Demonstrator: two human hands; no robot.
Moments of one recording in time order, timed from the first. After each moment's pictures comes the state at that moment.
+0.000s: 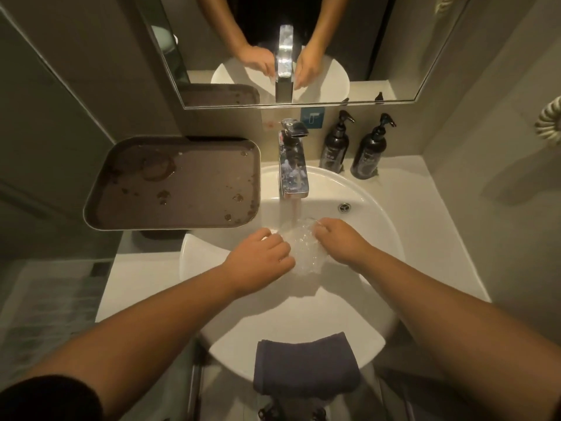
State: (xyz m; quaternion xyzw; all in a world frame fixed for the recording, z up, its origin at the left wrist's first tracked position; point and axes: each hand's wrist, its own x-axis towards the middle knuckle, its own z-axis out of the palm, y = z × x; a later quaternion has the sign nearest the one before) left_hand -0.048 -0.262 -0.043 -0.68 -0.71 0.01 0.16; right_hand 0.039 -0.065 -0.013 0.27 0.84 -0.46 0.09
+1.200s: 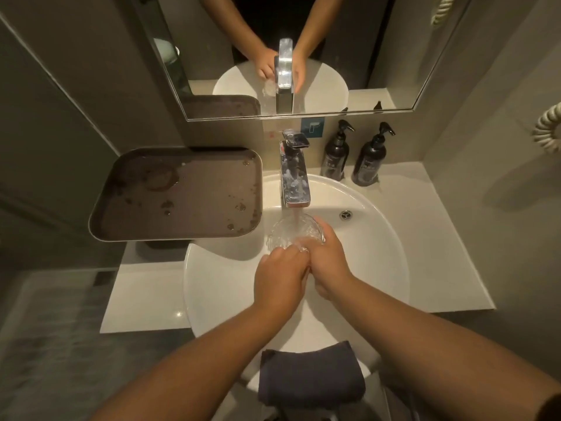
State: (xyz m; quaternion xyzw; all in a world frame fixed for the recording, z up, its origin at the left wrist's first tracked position) left_hand 0.010 -0.229 -0.029 -0.41 -0.88 -0.23 0.01; right_hand 0.034 -0.116 -0.034 0.38 0.54 -0.75 -0.09
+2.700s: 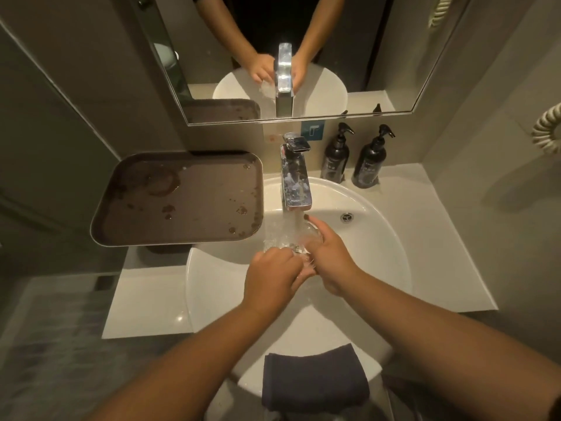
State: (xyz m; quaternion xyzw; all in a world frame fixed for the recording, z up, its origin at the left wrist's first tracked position) left_hand -0.009 -0.246 -0.035 -0.48 -0.85 -0.22 0.09; right_hand 0.033 -0.108 -0.016 0.33 0.61 -0.72 -0.03
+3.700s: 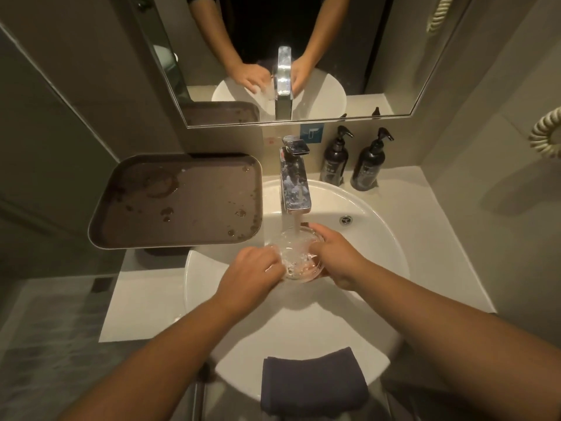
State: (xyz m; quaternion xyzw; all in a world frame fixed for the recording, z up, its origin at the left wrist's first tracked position) left_hand -0.042 -0.276 -0.047 -0.57 -0.80 -0.16 0.07; right_hand 0.033 -0.091 -0.003 0.30 0.62 -0.72 0.06
